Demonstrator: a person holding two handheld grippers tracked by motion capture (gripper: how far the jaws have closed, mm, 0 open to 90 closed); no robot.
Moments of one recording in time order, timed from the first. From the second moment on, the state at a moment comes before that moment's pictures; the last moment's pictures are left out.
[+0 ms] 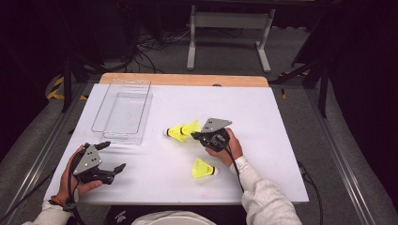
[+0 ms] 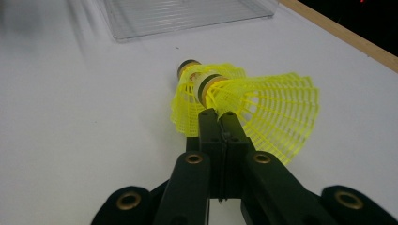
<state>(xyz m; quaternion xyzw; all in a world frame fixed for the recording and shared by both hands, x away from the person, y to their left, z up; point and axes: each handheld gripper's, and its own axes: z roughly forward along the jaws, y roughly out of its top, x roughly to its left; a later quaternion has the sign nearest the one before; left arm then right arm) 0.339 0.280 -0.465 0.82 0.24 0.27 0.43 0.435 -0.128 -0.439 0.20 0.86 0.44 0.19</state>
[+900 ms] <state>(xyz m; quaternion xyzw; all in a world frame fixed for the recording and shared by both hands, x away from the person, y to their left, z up) 0.340 0.280 -0.466 0.83 0.24 0.27 0.43 0.460 -0.106 -0.457 0.22 0.86 0.43 0.17</state>
